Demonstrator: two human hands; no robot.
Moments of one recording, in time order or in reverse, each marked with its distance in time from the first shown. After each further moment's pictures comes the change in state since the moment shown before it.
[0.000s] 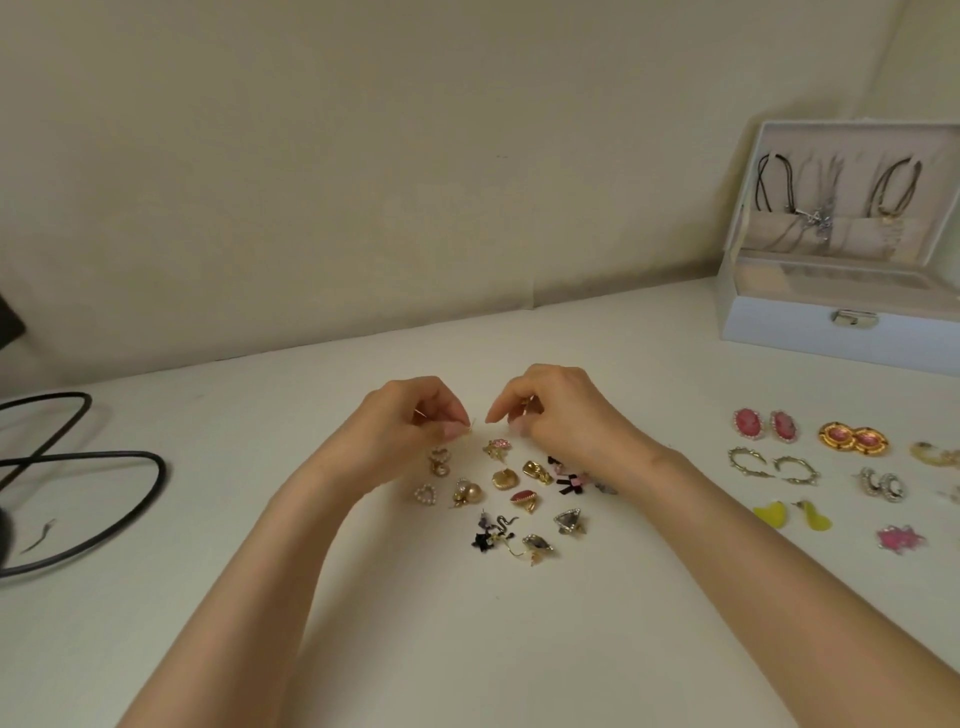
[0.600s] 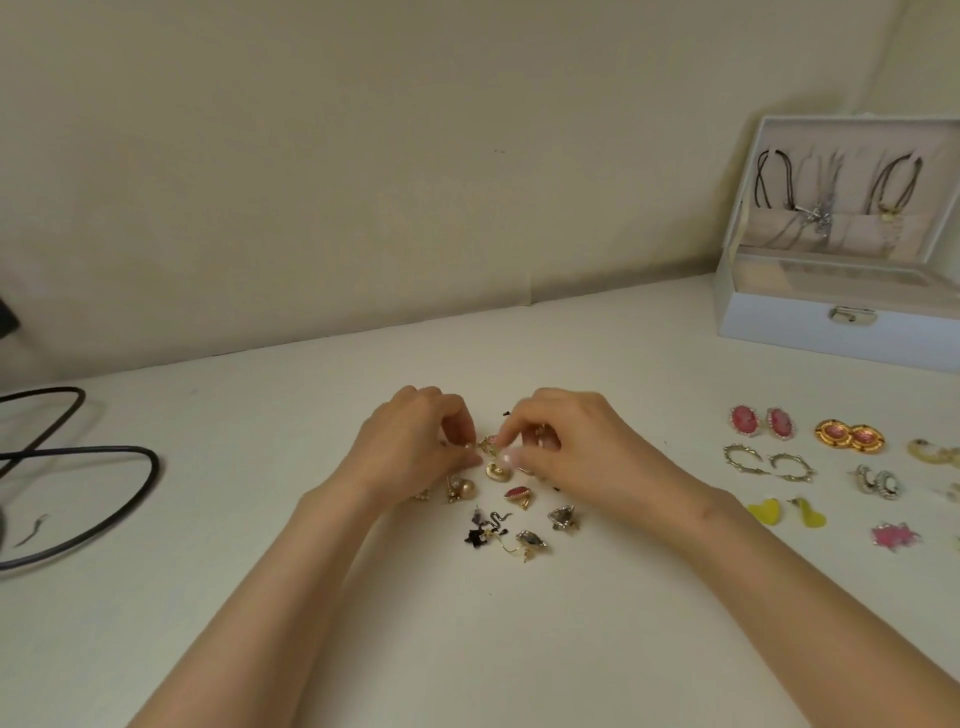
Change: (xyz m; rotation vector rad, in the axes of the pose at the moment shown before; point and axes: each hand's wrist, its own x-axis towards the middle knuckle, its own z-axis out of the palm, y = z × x) left_hand 0.006 -0.002 0.022 0.450 0.012 0.045; right_hand -0.035 -0.001 -0.005 0.021 -0.046 -0.066
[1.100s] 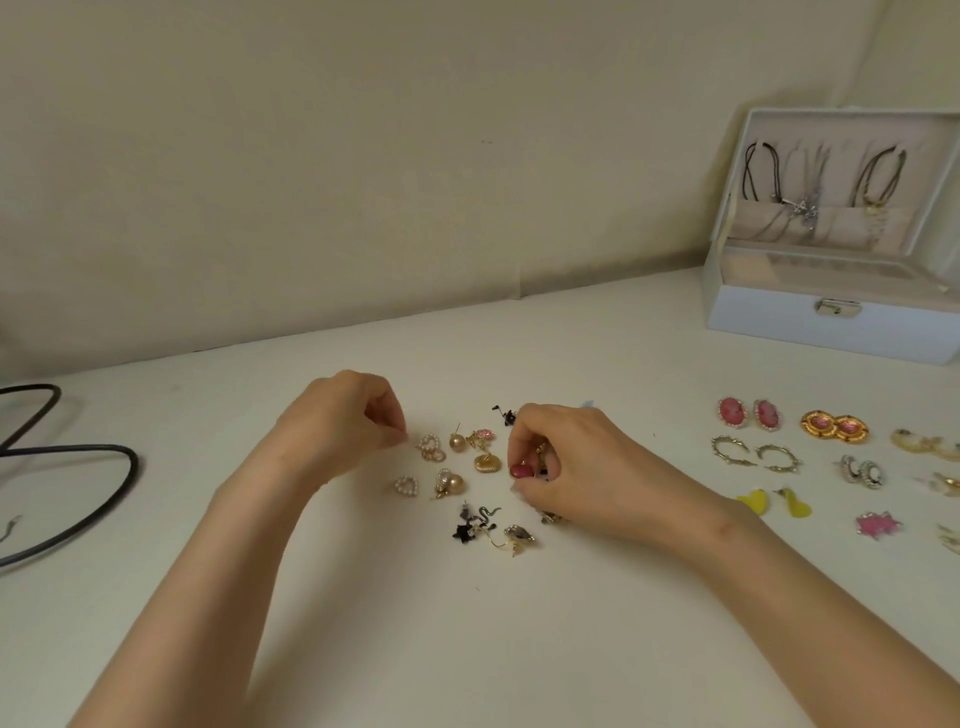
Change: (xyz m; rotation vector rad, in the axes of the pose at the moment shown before) left_hand -0.014 -0.011 -0.036 -0.104 -0.014 -0.238; right_hand -0.020 -0.002 -0.004 -0.015 -0.097 0.036
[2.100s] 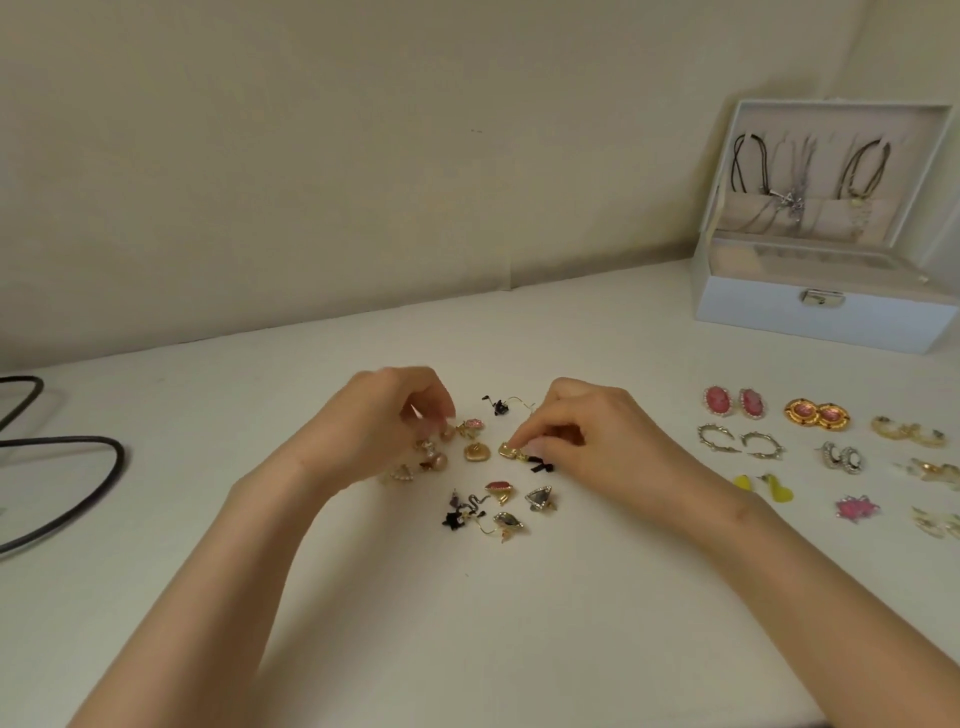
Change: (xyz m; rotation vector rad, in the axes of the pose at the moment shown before) left_hand -0.005 0.018 0.014 -0.037 -0.074 0.240; right_hand -0.003 0.017 -0.006 0.072 0.127 0.011
